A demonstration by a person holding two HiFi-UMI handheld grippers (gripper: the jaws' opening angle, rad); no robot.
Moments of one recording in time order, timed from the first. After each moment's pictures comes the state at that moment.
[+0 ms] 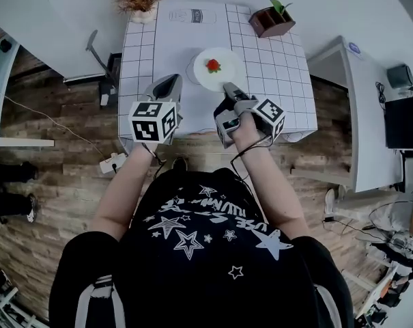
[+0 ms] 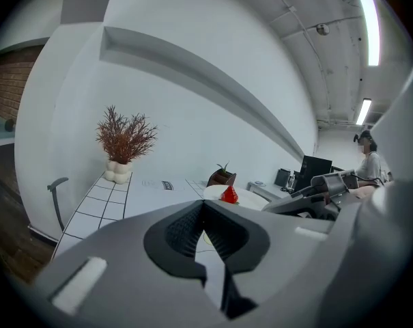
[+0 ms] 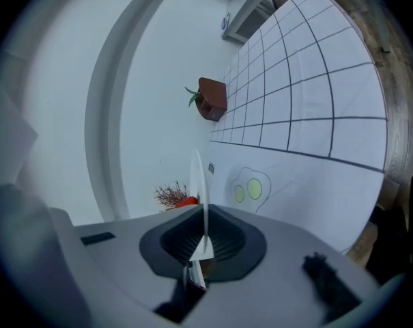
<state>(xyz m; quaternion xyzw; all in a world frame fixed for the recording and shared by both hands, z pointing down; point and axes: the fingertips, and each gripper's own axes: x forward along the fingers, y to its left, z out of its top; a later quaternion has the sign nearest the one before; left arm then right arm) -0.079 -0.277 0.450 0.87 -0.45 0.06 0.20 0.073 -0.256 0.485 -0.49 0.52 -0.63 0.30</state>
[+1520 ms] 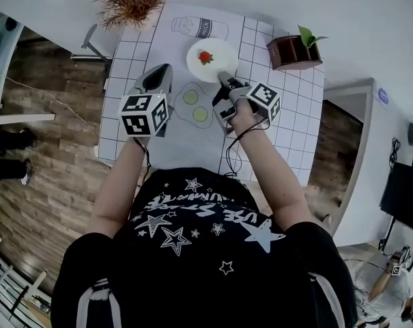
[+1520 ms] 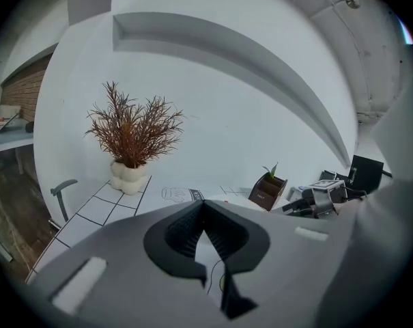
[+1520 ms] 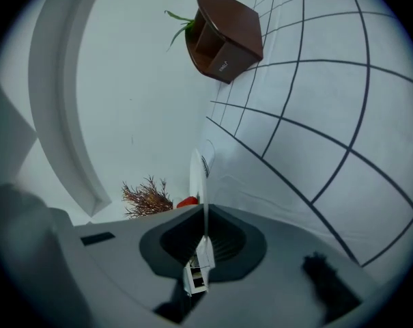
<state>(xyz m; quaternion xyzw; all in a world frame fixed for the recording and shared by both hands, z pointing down) -0.071 -0.434 0.480 0.79 -0.56 0.08 0.23 0.087 -0.460 0.553 -0.40 0.58 -0.69 0.17</state>
